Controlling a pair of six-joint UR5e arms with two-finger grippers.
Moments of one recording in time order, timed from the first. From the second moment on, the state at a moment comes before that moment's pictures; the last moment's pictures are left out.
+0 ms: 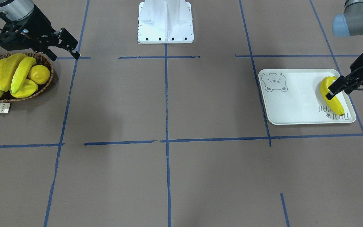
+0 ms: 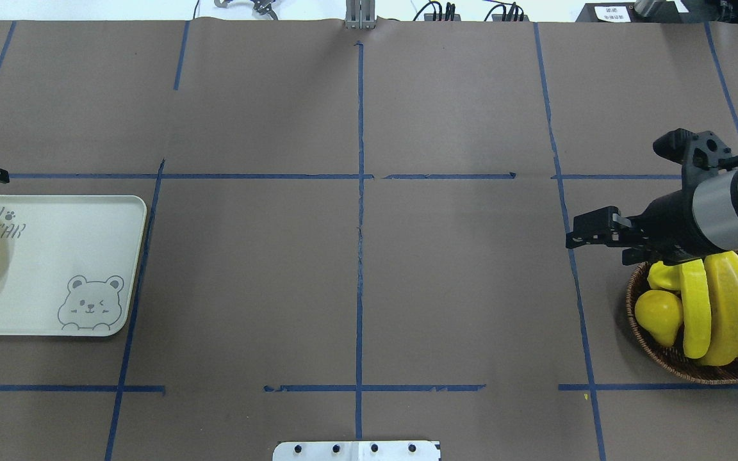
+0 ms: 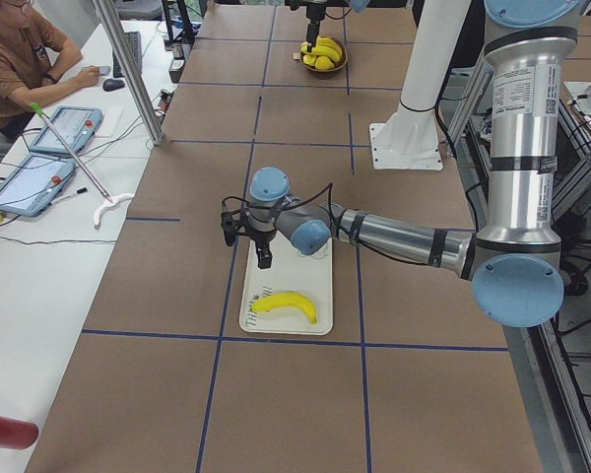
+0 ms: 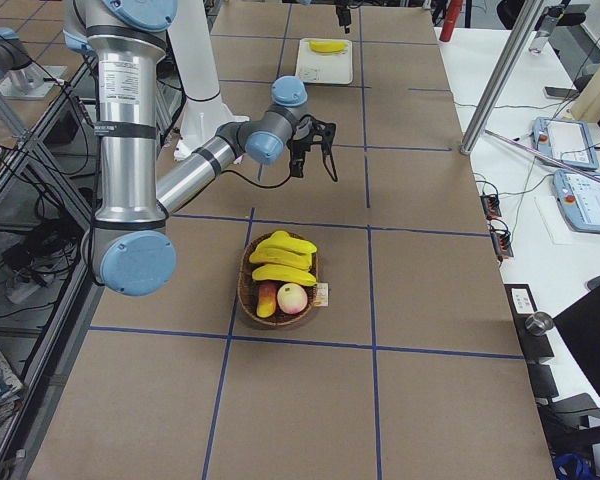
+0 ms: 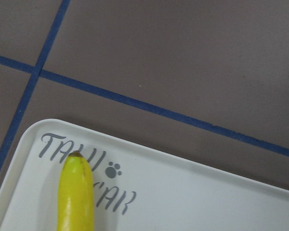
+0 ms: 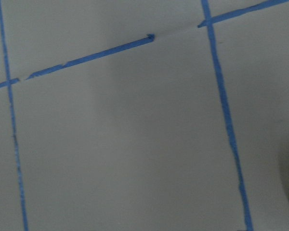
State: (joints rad) left arm -1.15 -1.53 -1.79 -2.06 -2.22 -1.05; right arm 0.77 -1.63 2.24 -1.28 2.10 1.32
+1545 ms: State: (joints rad) left arm -1.06 -1.63 -1.81 -2.05 -2.24 -1.19; right arm 0.62 -1.80 2.27 -1.60 1.77 0.94
